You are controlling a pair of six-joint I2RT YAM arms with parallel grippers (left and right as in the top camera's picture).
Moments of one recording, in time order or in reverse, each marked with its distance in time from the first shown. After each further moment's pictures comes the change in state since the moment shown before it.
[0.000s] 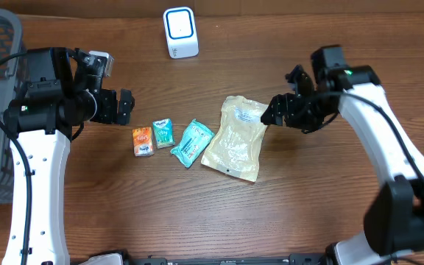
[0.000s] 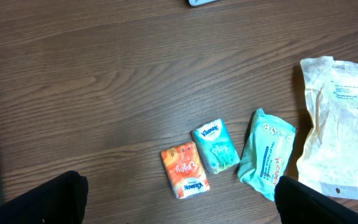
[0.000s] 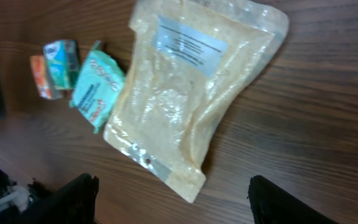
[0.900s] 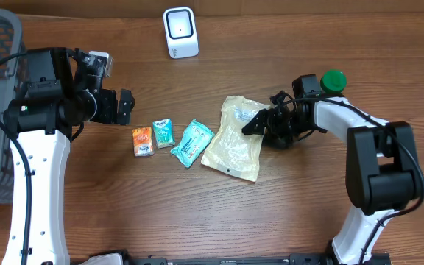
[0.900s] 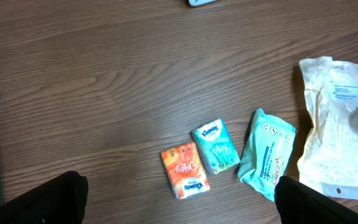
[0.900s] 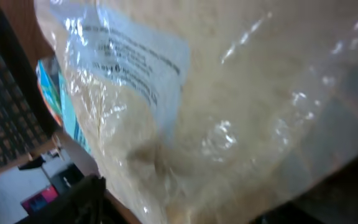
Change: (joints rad) left arm 0.000 0.000 0.000 0.000 0.000 0.000; right arm 0.015 0.303 -0.219 0.455 -0.289 0.227
